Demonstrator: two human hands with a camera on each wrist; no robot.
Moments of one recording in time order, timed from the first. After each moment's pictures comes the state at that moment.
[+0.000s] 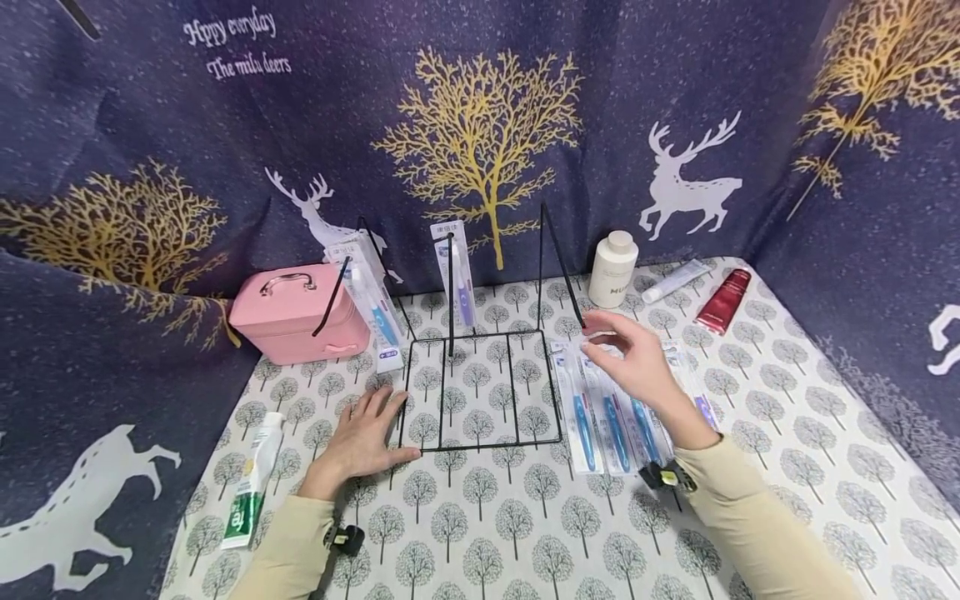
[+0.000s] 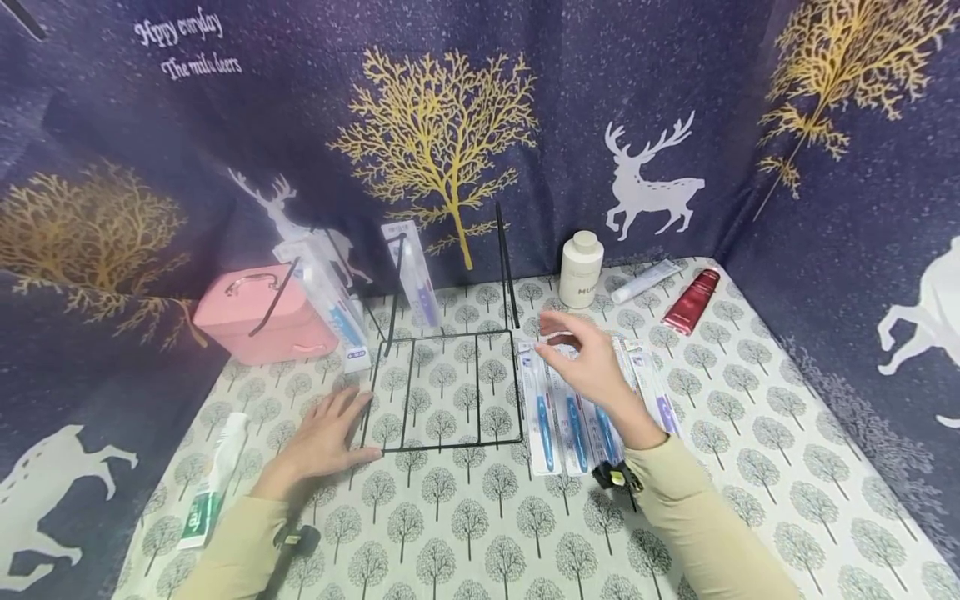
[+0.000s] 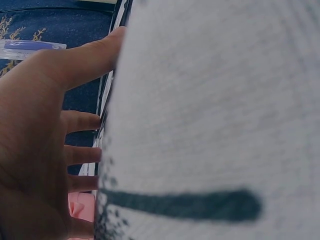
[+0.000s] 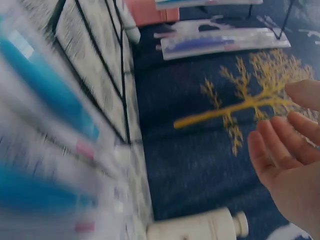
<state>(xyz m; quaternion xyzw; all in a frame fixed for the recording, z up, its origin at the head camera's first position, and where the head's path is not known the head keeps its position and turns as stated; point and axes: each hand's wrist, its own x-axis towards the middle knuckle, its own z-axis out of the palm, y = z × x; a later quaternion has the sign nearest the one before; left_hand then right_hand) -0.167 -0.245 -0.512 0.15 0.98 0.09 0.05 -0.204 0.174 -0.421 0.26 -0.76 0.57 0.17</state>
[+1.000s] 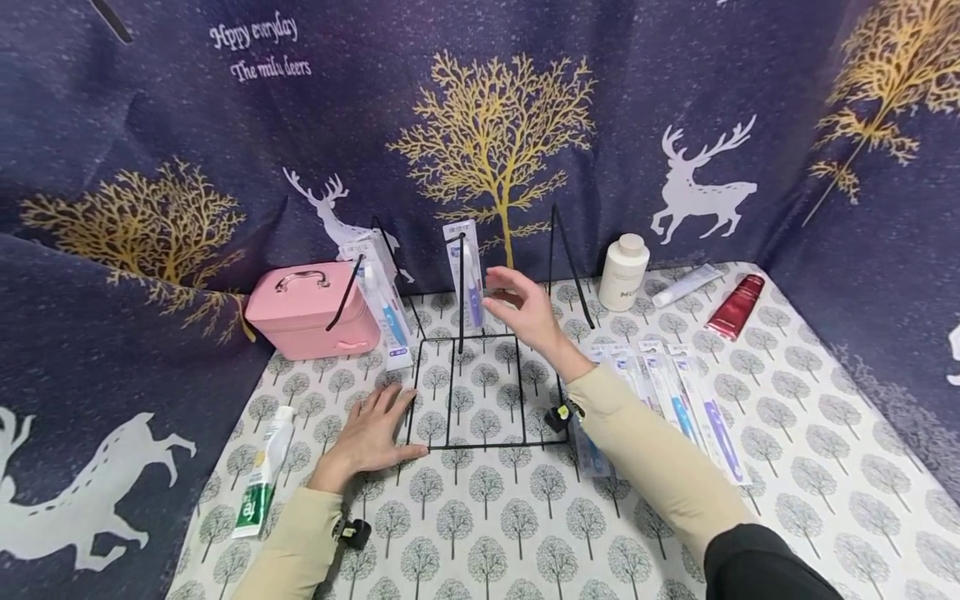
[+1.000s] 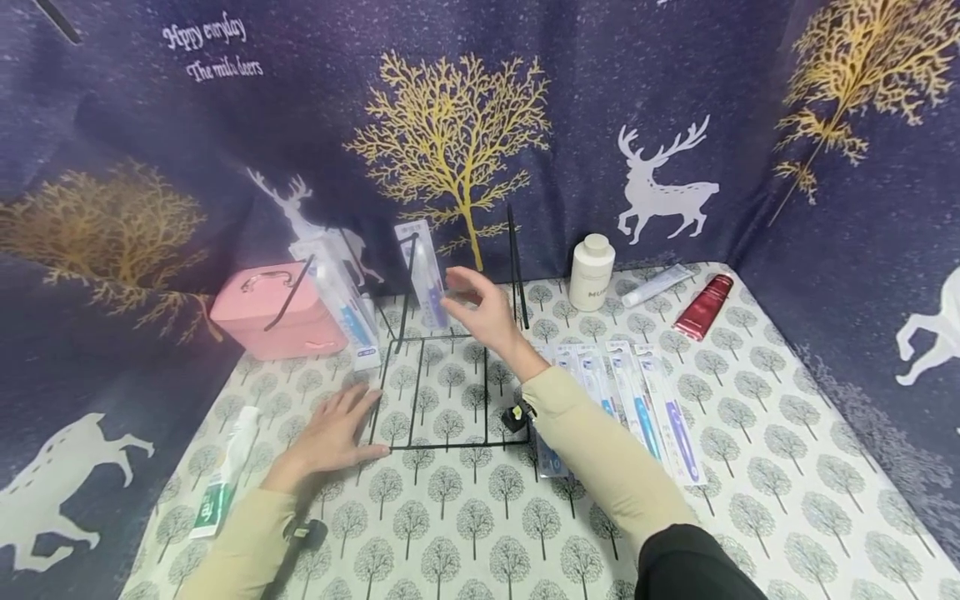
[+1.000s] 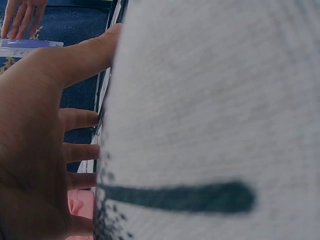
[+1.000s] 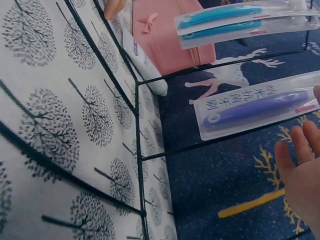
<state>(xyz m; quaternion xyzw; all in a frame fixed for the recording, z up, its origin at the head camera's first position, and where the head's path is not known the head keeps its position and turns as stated) -0.165 -0.246 -0.507 0.16 0.98 0.08 0.04 -0.280 0.045 -0.407 0.30 -0.65 0.69 0.10</state>
